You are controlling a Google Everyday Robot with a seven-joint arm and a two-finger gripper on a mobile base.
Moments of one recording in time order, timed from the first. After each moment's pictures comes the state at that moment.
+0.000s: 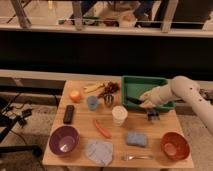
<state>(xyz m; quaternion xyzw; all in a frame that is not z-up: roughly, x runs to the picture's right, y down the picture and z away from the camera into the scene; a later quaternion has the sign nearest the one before) 0.217 0.066 0.805 -0.18 -0.26 0.09 0.94</state>
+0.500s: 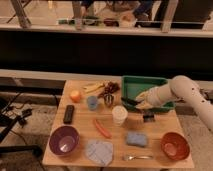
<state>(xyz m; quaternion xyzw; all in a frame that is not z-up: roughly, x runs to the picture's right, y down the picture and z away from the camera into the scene) 0.187 0.072 0.763 -0.19 -0.30 0.09 0.93</state>
